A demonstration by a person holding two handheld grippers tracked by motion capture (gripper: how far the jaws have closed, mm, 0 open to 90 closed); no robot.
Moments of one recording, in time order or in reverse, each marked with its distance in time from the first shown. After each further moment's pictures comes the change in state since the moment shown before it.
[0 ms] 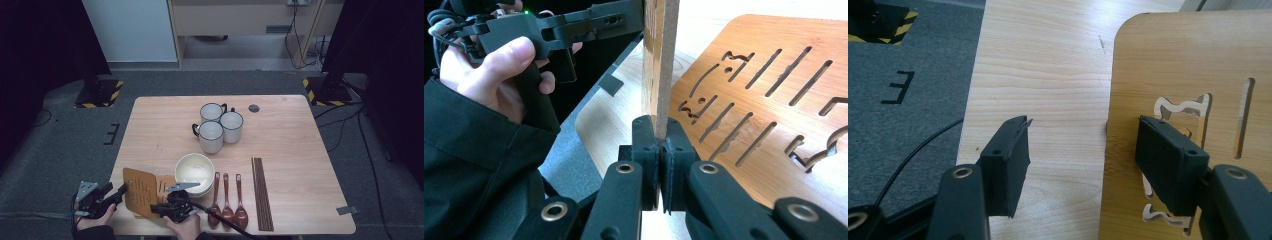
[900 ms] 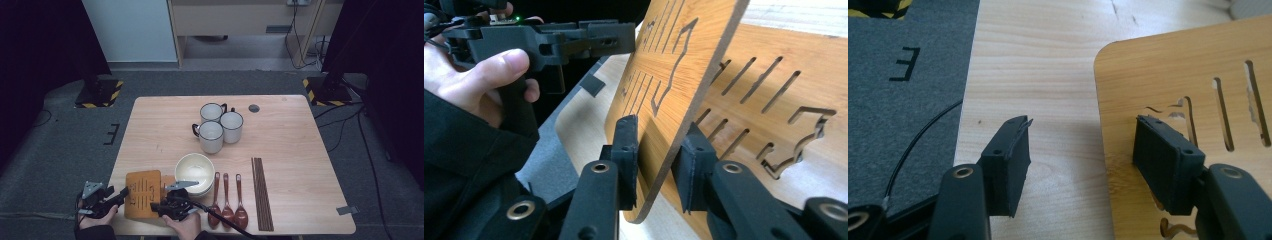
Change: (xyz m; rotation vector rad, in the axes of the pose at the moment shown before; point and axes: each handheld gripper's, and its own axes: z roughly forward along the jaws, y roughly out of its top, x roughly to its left) left arm 0.000 -0.004 0.007 0.094 0.031 0.004; right arm -0.002 0.003 0.002 0.005 -0.066 -0.033
